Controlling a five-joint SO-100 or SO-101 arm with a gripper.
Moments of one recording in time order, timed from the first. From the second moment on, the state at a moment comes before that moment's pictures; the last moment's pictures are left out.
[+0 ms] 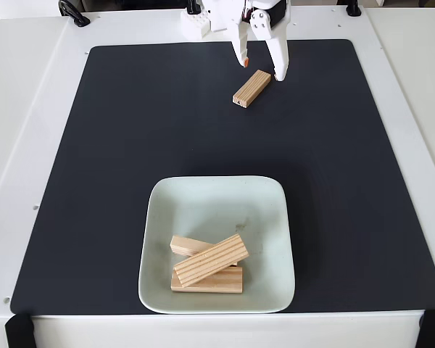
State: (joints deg) arm -26.2 114.7 126.4 75.6 -33.5
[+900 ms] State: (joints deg) arm -25.0 114.7 135.9 63.5 -35.4
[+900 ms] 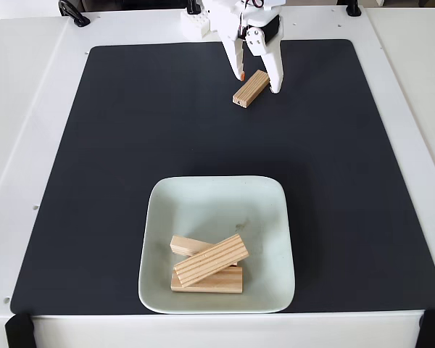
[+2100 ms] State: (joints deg) arm -25.0 114.7 142.3 53.3 -35.4
